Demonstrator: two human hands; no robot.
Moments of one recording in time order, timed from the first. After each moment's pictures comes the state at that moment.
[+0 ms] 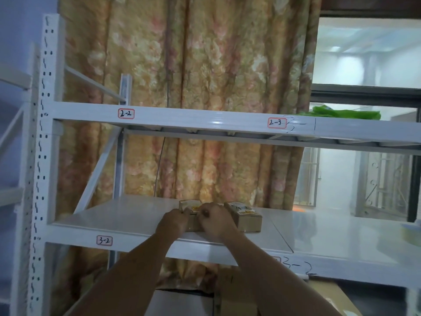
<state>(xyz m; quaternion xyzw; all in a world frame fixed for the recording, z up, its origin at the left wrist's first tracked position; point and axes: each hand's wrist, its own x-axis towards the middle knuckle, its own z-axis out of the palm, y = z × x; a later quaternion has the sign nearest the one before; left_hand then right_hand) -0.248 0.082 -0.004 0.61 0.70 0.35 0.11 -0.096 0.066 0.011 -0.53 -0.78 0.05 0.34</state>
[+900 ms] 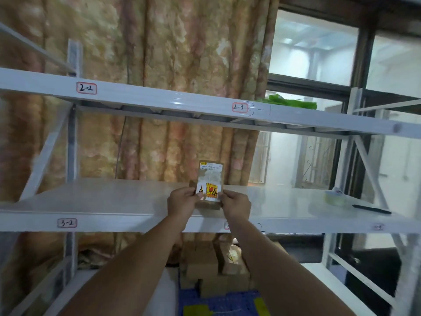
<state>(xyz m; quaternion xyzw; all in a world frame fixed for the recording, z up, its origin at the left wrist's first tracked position) -0.148 0.021 -0.009 0.54 0.44 0.61 0.37 -0.005 -0.003 -0.008 -0.61 -0.47 0.15 0.62</state>
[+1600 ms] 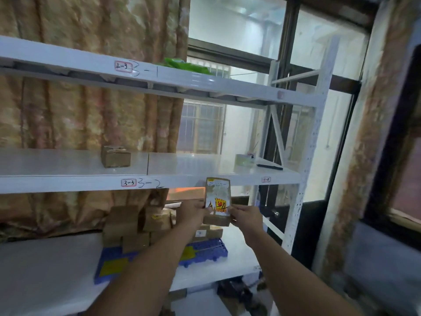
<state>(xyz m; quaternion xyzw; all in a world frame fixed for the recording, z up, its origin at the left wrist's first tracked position) 0.168 -0.138 -0.111 0.61 0.47 0.45 0.45 0.322 -0.209 -0.110 -0.63 -0.37 0.27 0.63</state>
